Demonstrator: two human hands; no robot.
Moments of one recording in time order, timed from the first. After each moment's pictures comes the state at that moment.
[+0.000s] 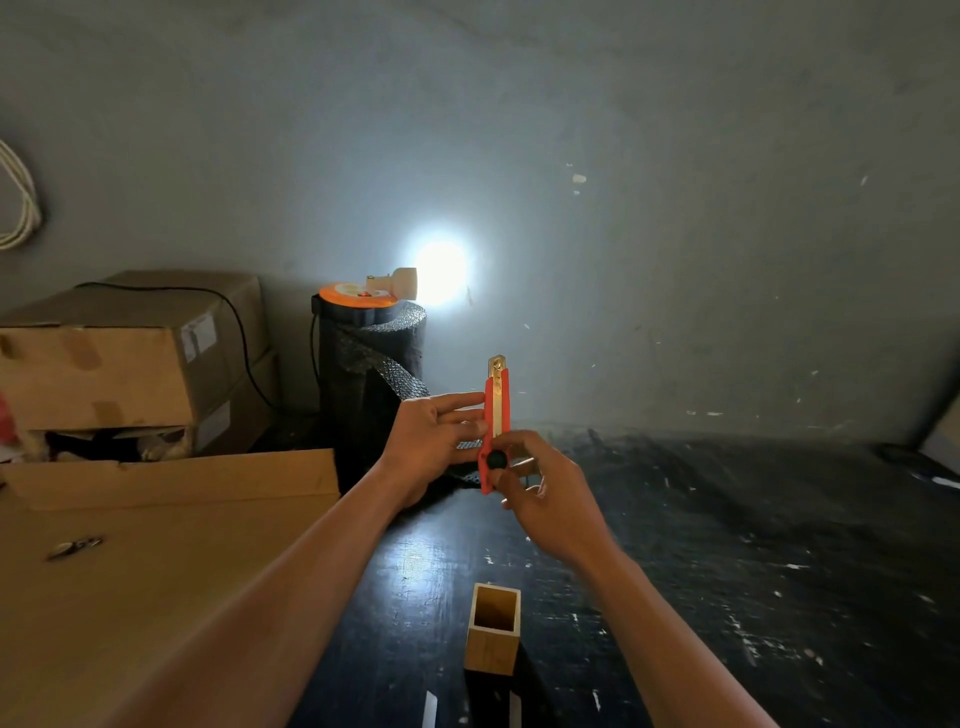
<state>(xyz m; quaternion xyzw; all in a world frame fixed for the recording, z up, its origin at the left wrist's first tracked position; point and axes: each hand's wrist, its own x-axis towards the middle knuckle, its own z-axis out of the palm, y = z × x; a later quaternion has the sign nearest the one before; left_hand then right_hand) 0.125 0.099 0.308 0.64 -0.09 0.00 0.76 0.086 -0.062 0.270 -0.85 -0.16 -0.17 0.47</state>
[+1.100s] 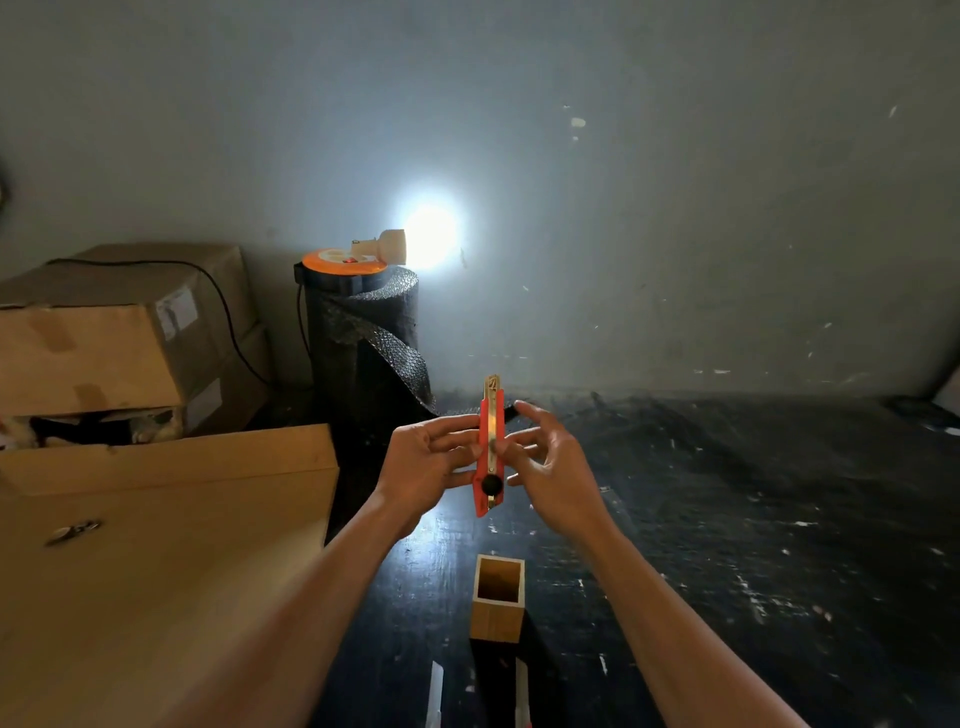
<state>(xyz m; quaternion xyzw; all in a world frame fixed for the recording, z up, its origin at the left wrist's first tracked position) 0.139 0.097 0.240 0.68 -0.07 -0.01 0.73 0.127 -0.075 0.230 -0.82 -0.09 -0.14 0.55</state>
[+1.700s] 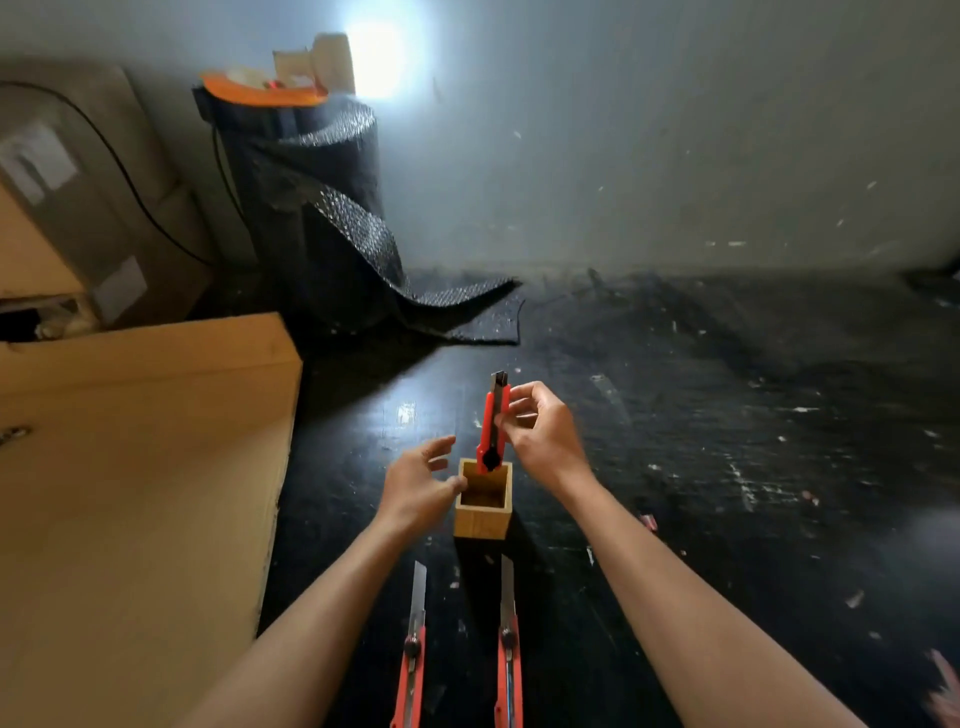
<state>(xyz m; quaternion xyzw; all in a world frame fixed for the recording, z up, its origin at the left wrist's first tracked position) 0.157 0.075 0.074 0.86 0.00 -0.08 0.51 0.177 -0.099 0.108 -0.84 0.03 -0.06 0.54</state>
